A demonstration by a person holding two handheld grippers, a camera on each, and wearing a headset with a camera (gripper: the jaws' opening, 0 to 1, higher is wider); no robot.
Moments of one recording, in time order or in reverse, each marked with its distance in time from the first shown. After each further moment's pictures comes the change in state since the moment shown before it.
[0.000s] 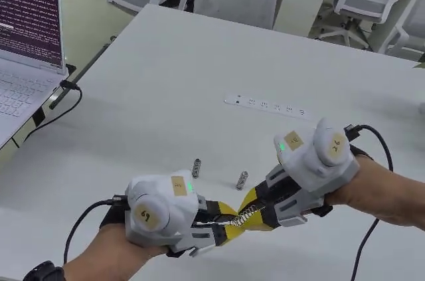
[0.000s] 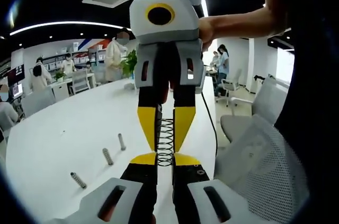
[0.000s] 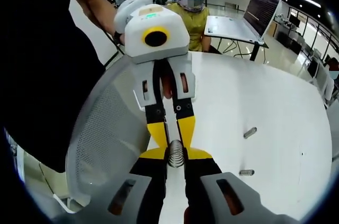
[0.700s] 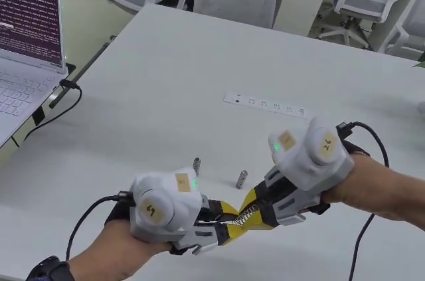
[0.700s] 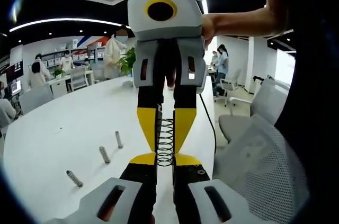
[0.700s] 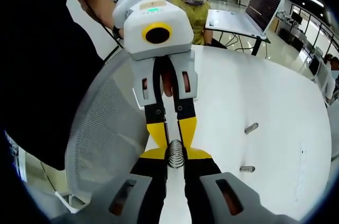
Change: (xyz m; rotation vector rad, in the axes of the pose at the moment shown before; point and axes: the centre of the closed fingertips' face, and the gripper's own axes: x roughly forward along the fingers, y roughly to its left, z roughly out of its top) left arm 0.007 -0.002 -0.006 -0.018 0.017 -0.016; right arm 0.005 0.000 -0.008 -0.001 0.057 0.004
